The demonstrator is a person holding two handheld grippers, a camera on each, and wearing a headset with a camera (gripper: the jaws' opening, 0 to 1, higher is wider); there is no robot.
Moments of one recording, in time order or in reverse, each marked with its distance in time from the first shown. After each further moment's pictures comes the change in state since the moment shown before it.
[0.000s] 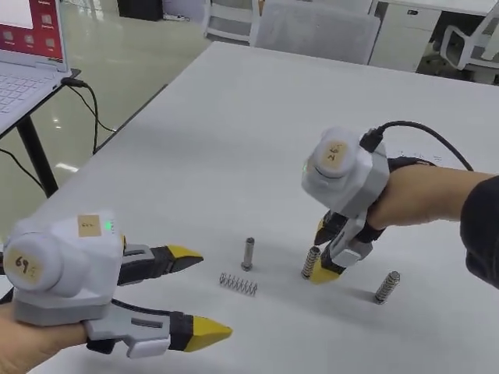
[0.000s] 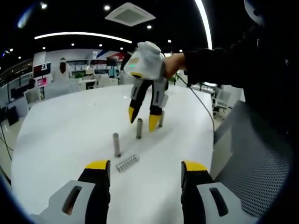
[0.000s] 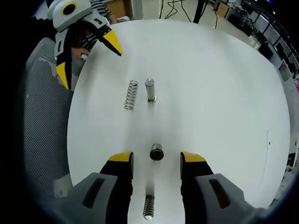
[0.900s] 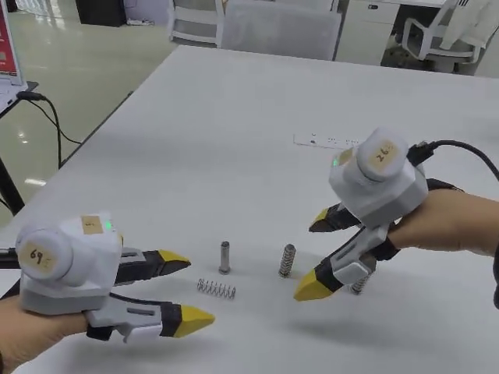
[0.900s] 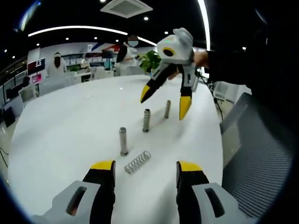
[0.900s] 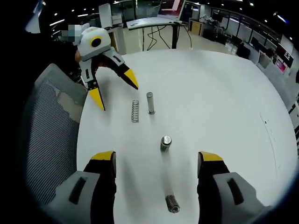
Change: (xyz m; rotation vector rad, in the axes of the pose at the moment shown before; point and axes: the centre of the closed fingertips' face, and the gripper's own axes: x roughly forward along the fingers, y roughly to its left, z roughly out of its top) left arm 0.028 0.025 -0.014 0.022 0.082 -0.039; right arm -0.028 0.018 -0.007 0.181 -0.317 -0.072
